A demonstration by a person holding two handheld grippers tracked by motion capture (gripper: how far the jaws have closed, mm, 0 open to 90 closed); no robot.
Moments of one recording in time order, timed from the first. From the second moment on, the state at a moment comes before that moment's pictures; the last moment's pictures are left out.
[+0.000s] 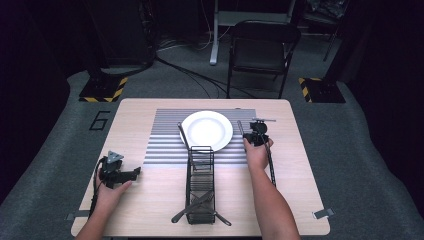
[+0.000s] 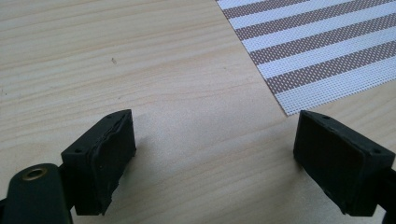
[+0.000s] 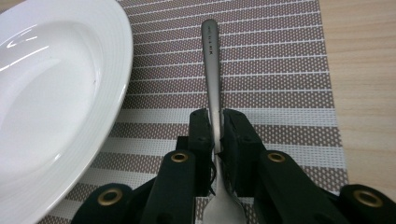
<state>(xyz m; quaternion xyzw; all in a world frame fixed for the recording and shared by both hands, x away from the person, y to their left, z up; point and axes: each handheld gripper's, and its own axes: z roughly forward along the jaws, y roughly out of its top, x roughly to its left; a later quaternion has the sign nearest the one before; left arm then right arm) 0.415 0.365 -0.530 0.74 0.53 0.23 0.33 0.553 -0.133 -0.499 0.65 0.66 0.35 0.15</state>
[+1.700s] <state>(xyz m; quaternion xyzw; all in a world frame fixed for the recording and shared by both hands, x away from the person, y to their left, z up) 0.415 0.365 -0.529 0.74 0.53 0.23 0.33 0.482 -0.155 -0.502 0.60 0.72 0.32 0.15</state>
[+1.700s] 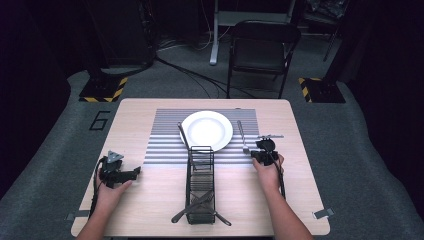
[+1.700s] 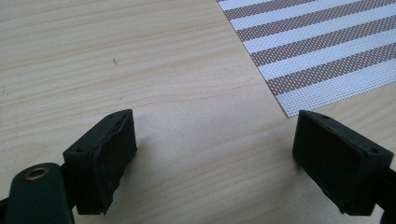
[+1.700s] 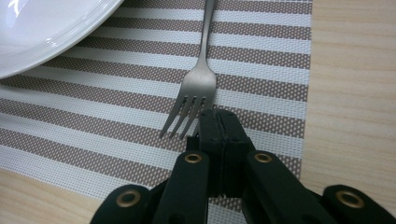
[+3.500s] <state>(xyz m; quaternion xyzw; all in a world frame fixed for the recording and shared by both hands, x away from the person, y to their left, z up) 0.402 0.353 -0.507 0.73 0.53 0.19 0.39 0.400 -0.150 -0.489 0.46 0.79 0.37 0.18</state>
